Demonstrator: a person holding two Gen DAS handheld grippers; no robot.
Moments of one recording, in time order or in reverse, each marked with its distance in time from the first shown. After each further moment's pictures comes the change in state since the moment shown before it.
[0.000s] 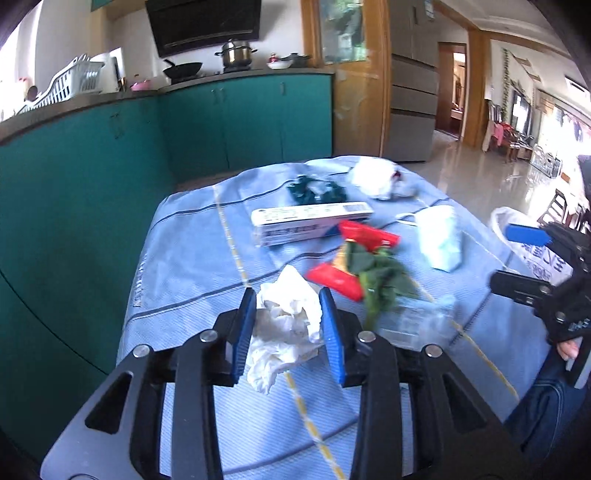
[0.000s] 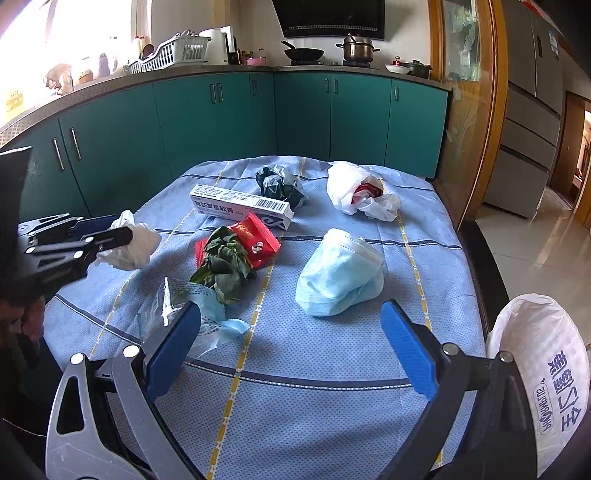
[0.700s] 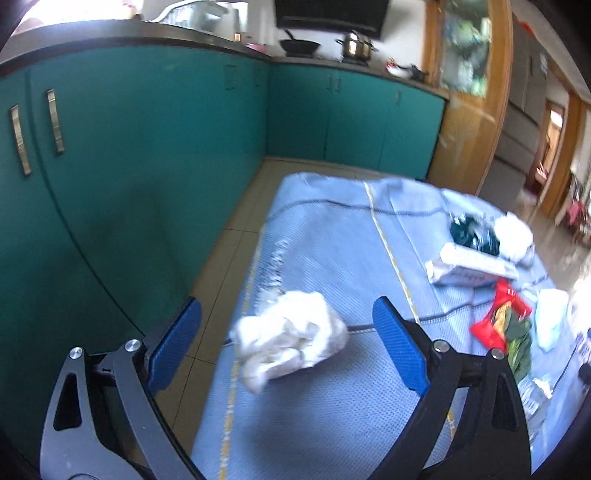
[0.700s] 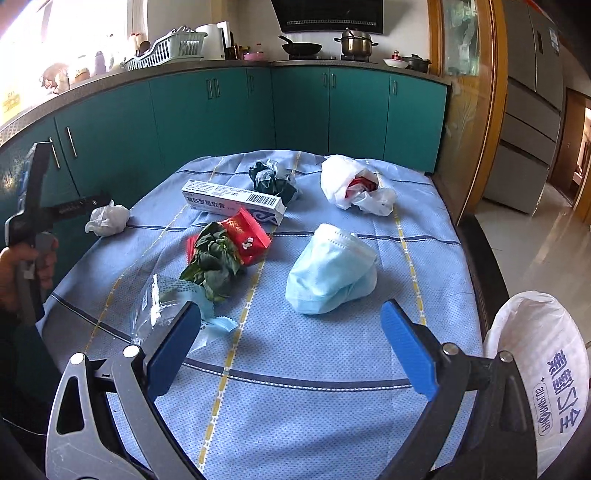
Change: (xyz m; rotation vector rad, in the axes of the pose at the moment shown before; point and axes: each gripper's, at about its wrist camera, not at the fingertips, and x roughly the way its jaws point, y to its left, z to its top) left arm 0.048 0.136 0.002 -0.317 0.047 0.240; right arm 0.006 -0.007 0.001 0.007 0.020 -0.007
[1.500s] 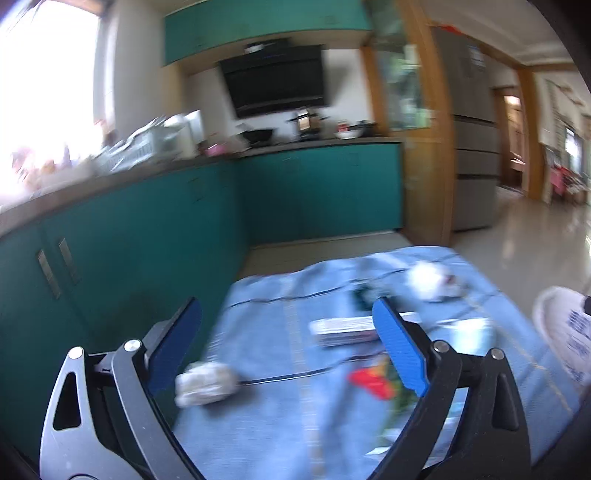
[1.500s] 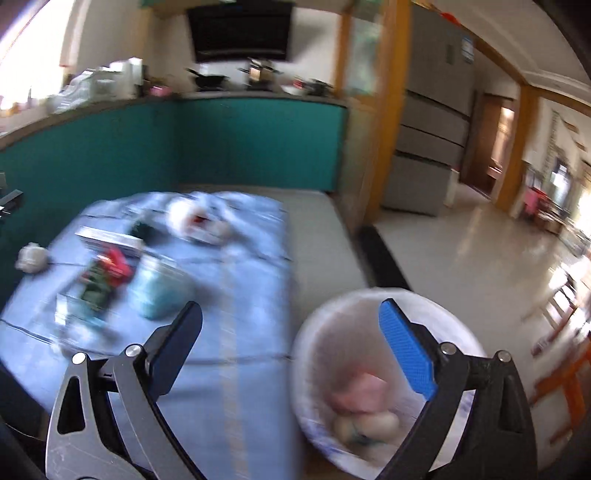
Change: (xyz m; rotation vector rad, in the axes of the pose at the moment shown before) left arm -0.117 -0.115 0.015 0.158 -0.325 0.059; right arm -0.088 -0.078 0.000 0.065 -0.136 -0.279
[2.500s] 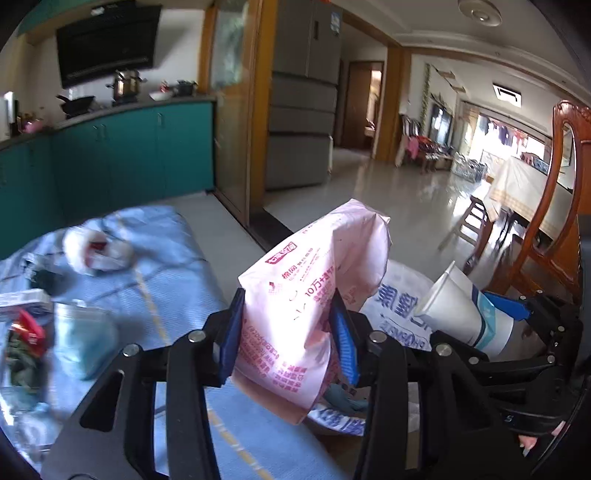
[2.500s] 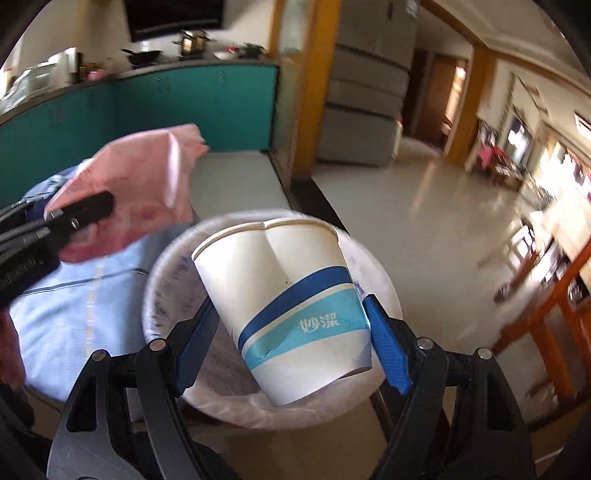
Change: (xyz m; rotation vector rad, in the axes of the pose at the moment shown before) left arm -0.040 -0.356 -0.041 0.136 0.164 -0.699; right arm -0.021 -0.159 -0.097 0.187 0.204 -0.269
